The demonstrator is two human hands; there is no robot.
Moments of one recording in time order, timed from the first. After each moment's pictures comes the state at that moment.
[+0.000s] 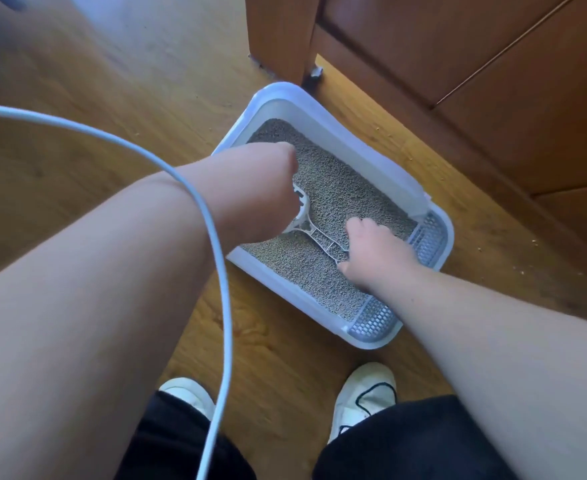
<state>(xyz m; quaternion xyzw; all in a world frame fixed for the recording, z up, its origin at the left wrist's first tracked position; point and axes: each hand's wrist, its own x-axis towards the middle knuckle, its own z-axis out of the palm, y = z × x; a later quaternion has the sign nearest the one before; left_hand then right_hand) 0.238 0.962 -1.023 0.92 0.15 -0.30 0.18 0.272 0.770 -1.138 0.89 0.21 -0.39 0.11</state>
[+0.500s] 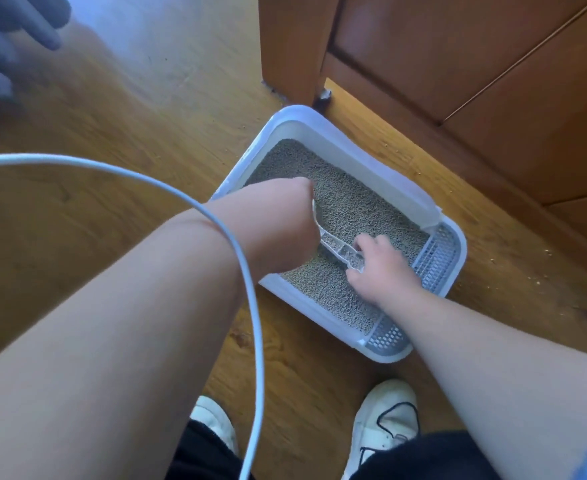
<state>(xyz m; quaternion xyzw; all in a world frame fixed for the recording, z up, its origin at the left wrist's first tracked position) 0.228 0.960 -1.019 0.92 0.14 -0.33 0.19 0.259 0.763 -1.162 0.92 0.13 -0.37 0.00</state>
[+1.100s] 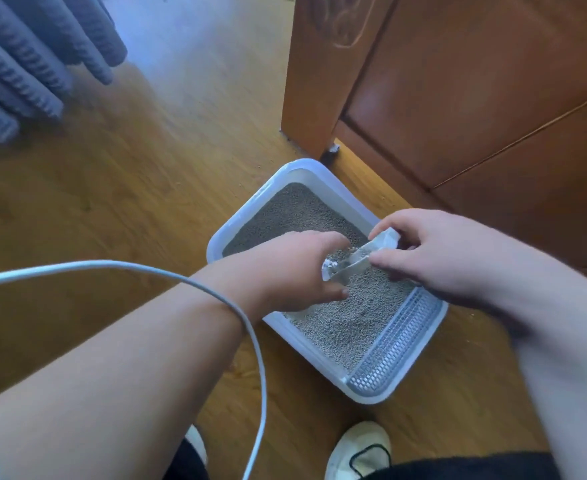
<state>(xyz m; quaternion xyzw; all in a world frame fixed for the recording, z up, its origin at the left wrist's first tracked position) 0.222 0.954 -1.040 0.90 0.05 -0.26 0.34 0.322 0.804 -0.964 0.89 0.20 -0.40 -0.10</state>
